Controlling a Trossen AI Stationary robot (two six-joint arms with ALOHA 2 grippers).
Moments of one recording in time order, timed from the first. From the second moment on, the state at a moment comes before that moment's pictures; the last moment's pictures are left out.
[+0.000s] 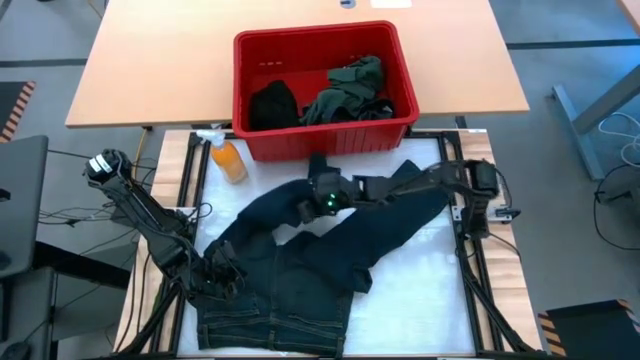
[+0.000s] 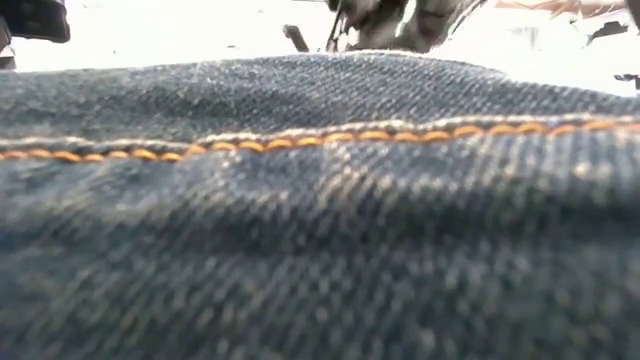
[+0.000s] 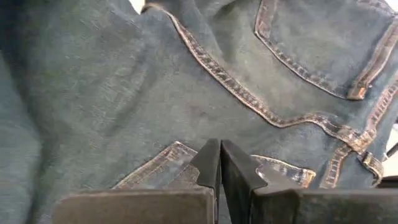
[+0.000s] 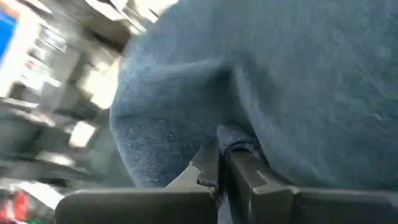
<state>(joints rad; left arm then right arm) -0.86 1.18 0.67 -0.53 -0.49 -1.39 -0.07 1.86 1.25 0.05 -0.01 0.88</state>
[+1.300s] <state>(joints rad) -0.75 1.55 0.67 -0.29 -0.09 -1.08 -0.13 1.67 1.22 -1.12 0.46 0.69</state>
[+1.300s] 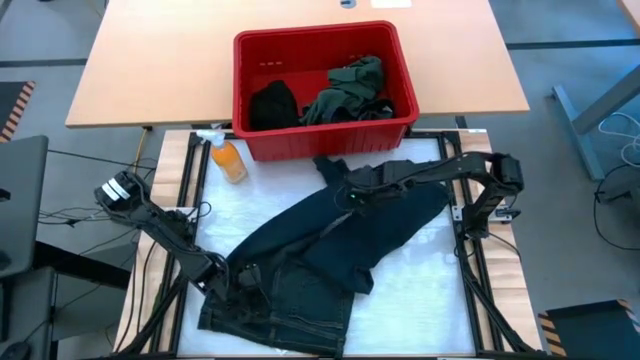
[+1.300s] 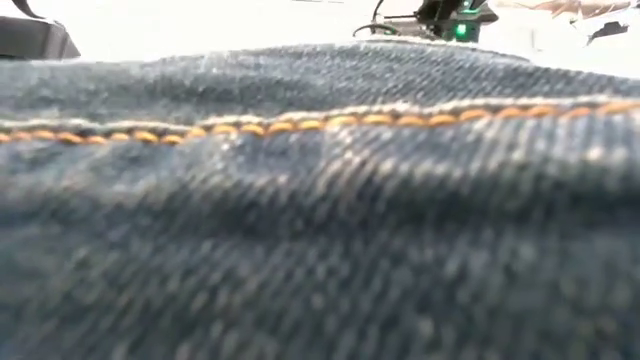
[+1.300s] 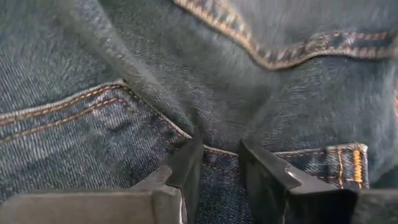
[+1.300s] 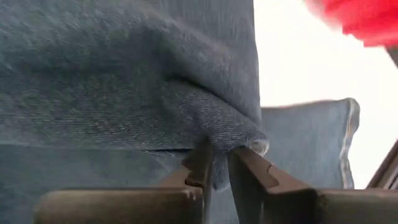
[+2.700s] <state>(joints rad) -0.58 1.54 0.66 0.10 -0.51 -0.96 -0.04 1.20 0.55 0.36 0.25 0.60</state>
